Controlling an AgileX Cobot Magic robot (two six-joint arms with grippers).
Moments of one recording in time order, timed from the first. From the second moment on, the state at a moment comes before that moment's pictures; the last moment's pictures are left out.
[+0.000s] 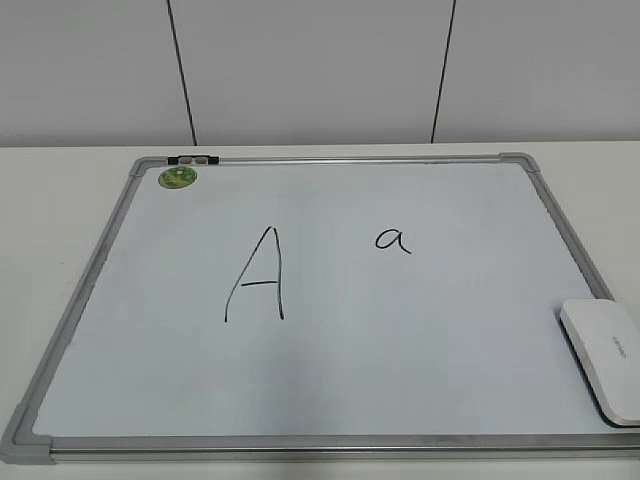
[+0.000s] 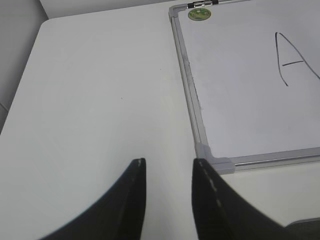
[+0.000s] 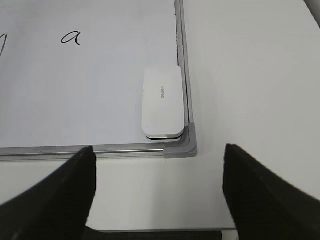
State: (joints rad) left arm 0.00 0.01 -0.52 -0.03 1.10 0.09; right arm -0.03 -0.02 -0.49 0.05 1.14 -0.02
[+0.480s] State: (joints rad) left arm 0.00 0.08 -0.52 -0.03 1.09 0.09; right arm -0.03 -0.02 -0.49 0.05 1.14 -0.02
